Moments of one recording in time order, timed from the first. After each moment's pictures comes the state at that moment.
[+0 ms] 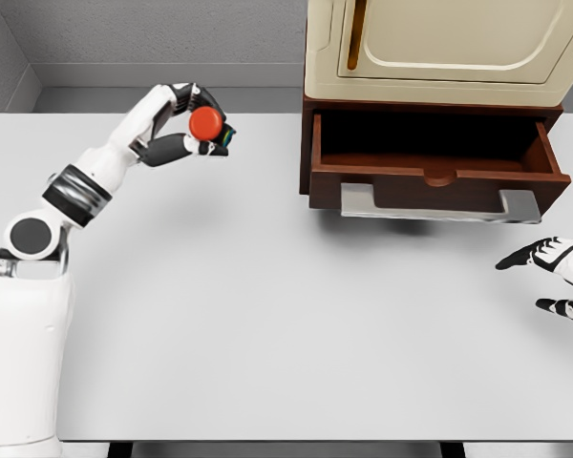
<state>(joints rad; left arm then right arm) -0.39 0.11 0.02 -1.54 -0.12 -0.17 -0.61 0.39 -0.95 -0.23 -1.77 0.15 -0.61 0.38</state>
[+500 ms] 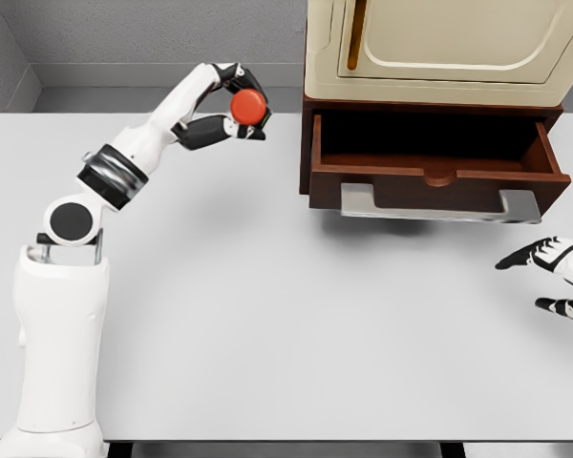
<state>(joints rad) -0.44 0.00 -0.01 -1.60 -0.31 -0.16 -0.61 0.38 -0.95 -0.23 -1.77 0.15 -0.61 0.38</state>
